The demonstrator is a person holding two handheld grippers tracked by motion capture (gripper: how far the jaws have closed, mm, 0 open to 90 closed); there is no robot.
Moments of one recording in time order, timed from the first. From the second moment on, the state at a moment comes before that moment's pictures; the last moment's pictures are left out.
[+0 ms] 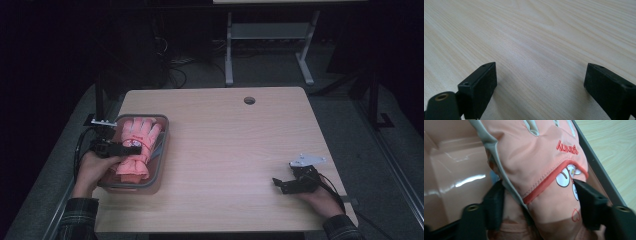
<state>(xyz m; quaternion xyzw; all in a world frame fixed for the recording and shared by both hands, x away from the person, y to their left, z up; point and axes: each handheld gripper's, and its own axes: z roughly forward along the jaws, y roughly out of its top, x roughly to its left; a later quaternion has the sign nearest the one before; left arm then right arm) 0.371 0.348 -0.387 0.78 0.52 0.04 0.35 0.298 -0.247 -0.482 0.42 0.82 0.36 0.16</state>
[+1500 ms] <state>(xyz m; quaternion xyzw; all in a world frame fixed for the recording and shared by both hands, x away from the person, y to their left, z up) 0.371 0.308 -0.312 0.79 0.46 0.12 0.38 0.298 -0.247 -0.482 0.42 0.82 0.36 0.16</state>
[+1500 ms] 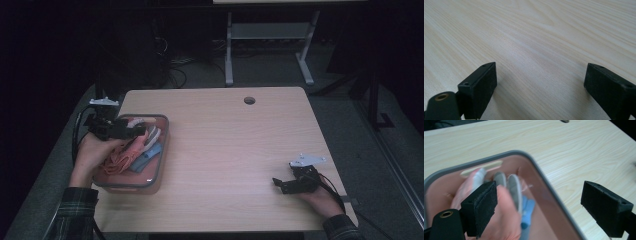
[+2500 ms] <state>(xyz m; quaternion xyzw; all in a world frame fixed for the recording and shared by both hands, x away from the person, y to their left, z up) 0.340 0.162 -0.351 0.83 0.33 0.07 0.43 0.298 -0.247 -0.482 0.42 0.82 0.36 0.16</state>
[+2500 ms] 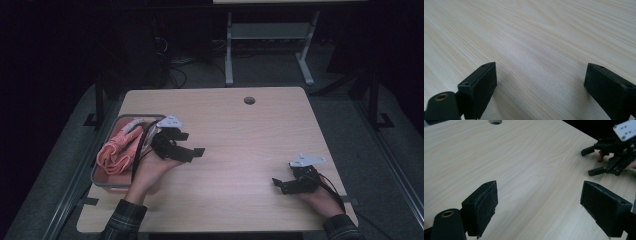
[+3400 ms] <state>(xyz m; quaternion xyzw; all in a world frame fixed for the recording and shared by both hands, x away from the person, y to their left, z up) 0.312 0.121 -0.434 0.86 0.30 0.09 0.40 0.297 -0.245 -0.482 0.41 0.83 0.36 0.15</state>
